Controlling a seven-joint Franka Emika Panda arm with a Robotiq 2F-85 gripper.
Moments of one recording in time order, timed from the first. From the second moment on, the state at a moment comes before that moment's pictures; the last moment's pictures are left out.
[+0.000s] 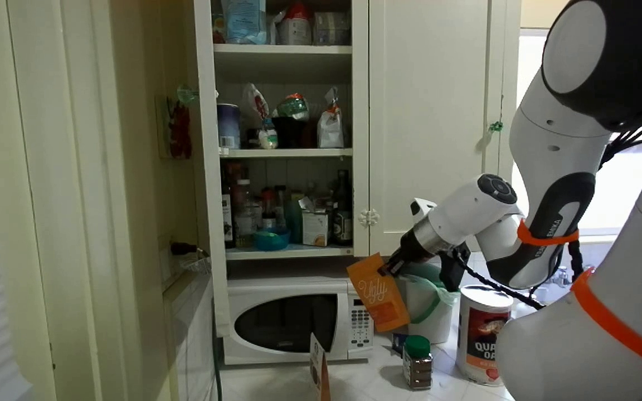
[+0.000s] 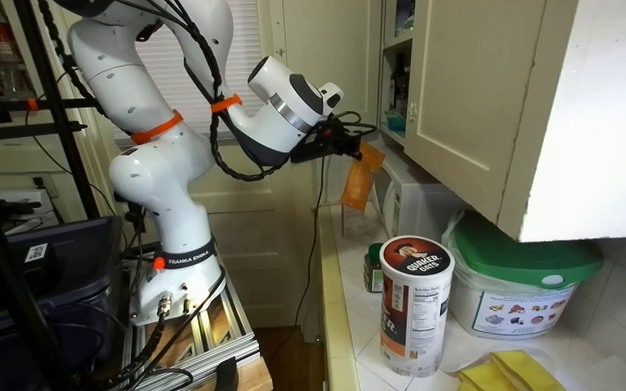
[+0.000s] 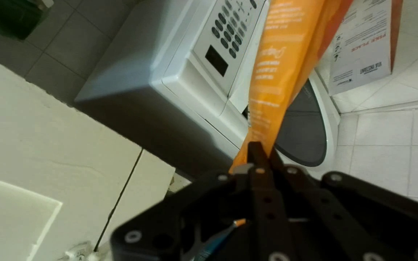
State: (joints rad) arm -0.72 -0.42 0.08 -2.76 -1.63 3.71 0.70
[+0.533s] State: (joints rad) arm -0.44 -0.29 -0.28 -2.76 -1.51 3.80 0.28
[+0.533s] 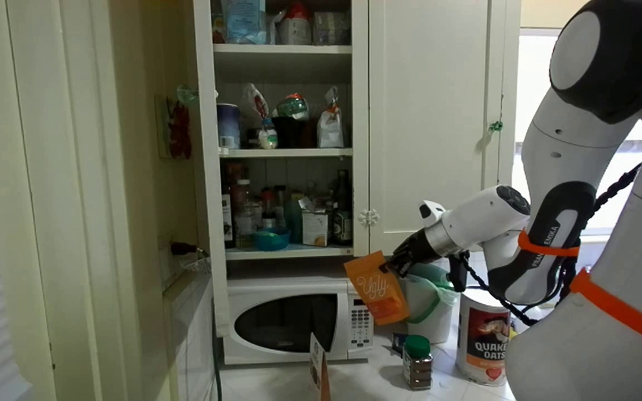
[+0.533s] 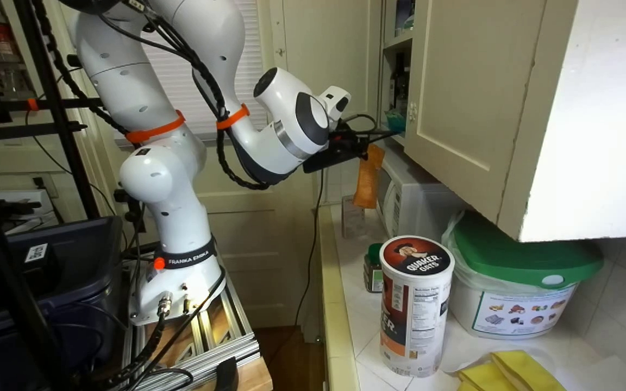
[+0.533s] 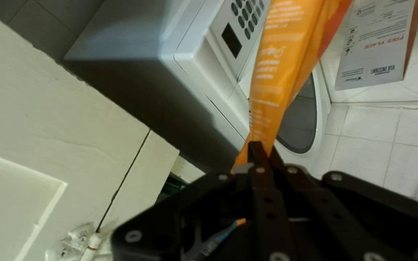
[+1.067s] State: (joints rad) arm -0.37 0.00 -0.37 -2.76 -1.41 4.01 0.03
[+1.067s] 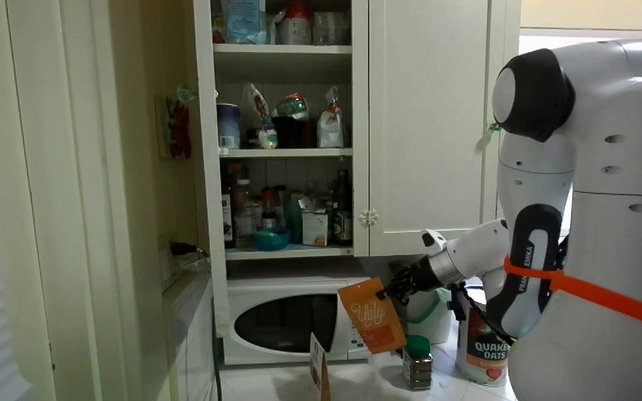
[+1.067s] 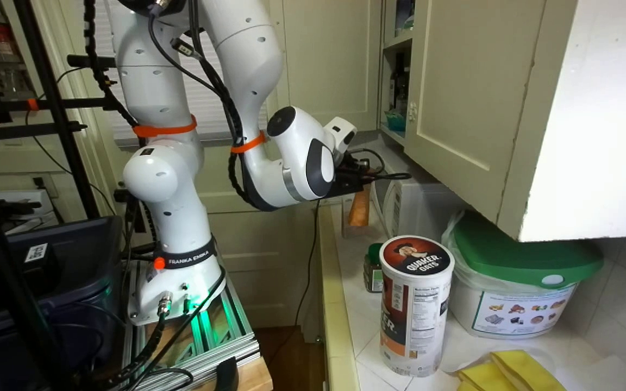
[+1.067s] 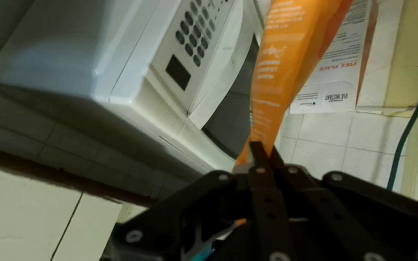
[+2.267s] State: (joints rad) arm -0.38 0.28 -0.33 -2.71 -1.28 4.22 -0.13
